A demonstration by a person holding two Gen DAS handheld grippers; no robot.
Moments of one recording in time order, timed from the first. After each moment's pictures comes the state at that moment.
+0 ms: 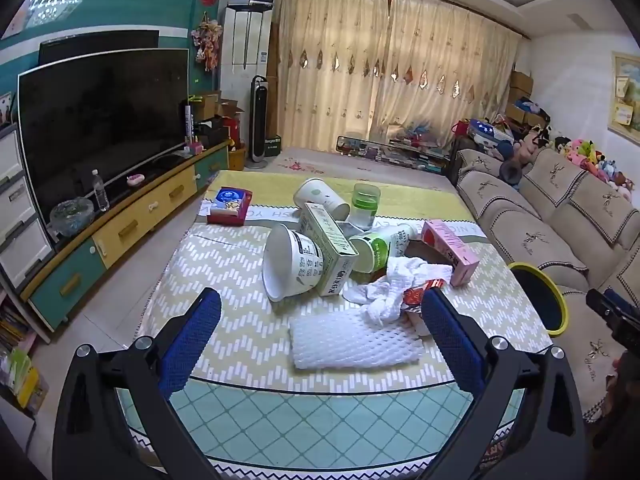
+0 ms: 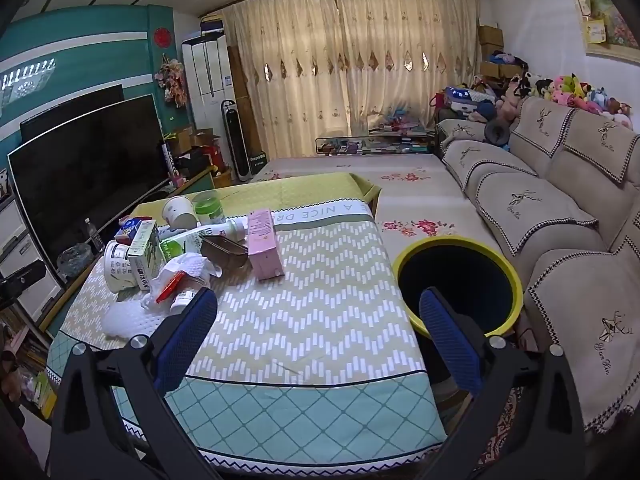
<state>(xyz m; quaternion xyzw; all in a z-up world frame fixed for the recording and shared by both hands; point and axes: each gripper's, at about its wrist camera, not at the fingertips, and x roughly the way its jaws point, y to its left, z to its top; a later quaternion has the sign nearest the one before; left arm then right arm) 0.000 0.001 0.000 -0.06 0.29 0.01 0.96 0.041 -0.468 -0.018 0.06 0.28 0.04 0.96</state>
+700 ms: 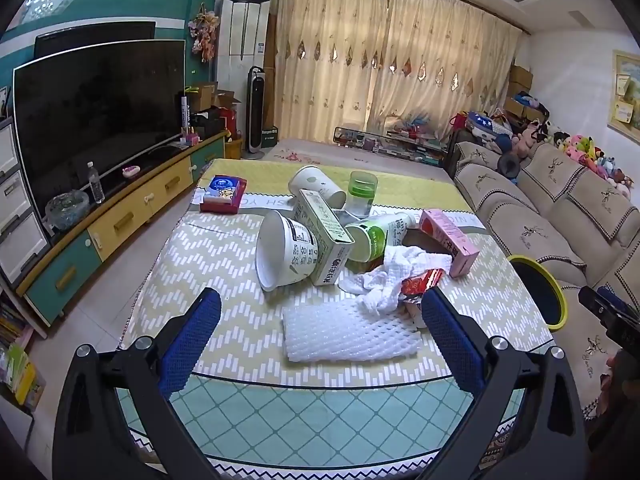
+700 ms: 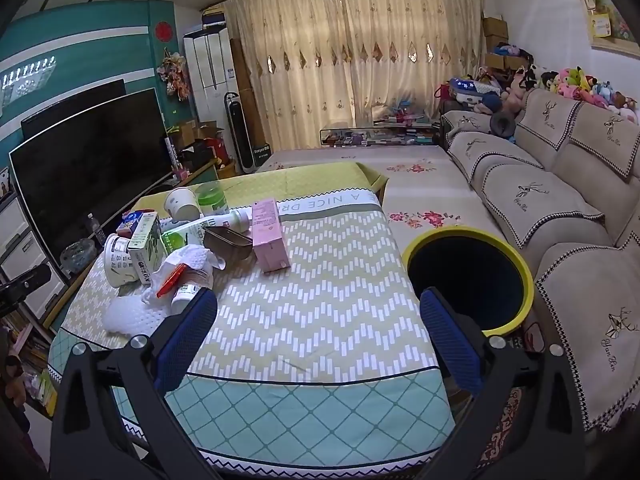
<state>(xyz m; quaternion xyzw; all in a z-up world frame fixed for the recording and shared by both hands) 0.009 -0.003 -0.012 -0.06 0.30 0.01 0.95 0.054 -0.461 -0.032 0.05 0.29 0.05 0.95</state>
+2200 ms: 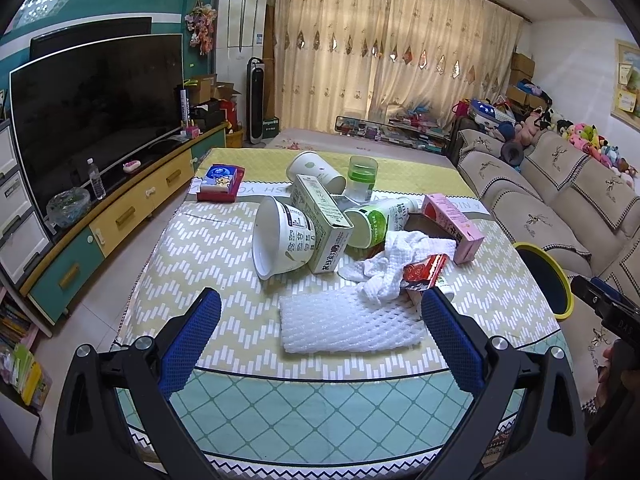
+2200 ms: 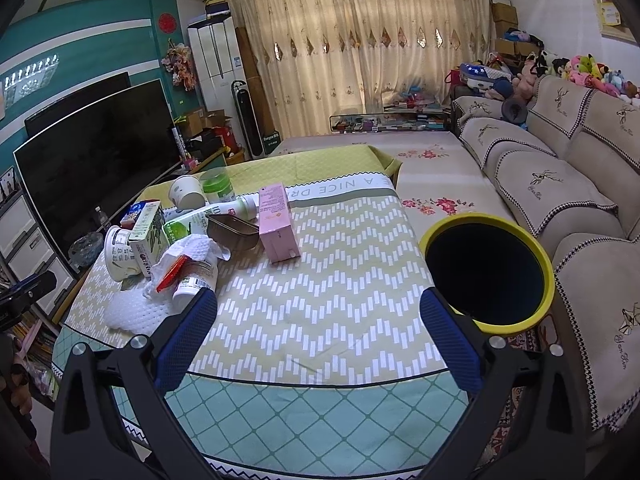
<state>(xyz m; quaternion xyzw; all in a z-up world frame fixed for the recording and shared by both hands) 0.014 -0.011 -0.021 -0.05 0.32 0.01 0.95 0.072 -0.459 -0.046 0.06 0.32 0.07 0.94</state>
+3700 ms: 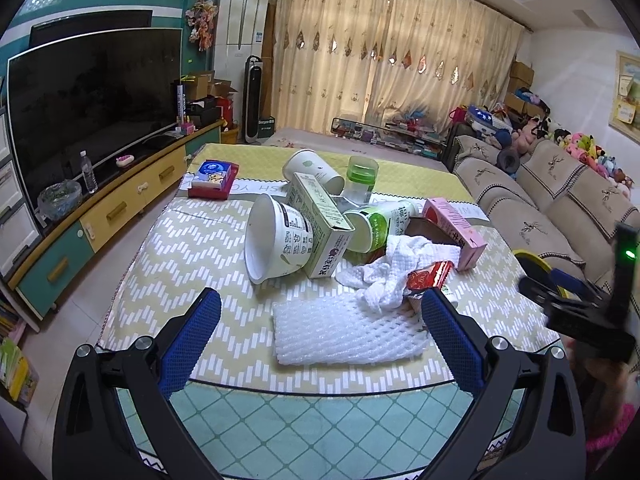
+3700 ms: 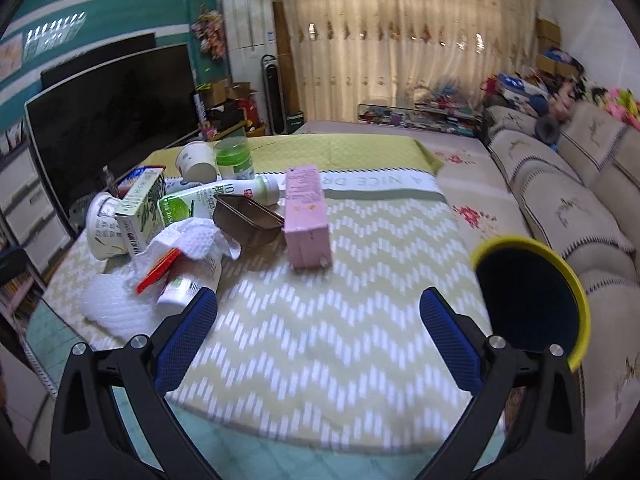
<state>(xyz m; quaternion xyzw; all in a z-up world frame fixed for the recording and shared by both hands) 0.035 -0.008 -0.039 -0.07 0.31 0.00 0.95 0.144 -0.410 -0.077 -0.01 0.34 0.11 0.94</state>
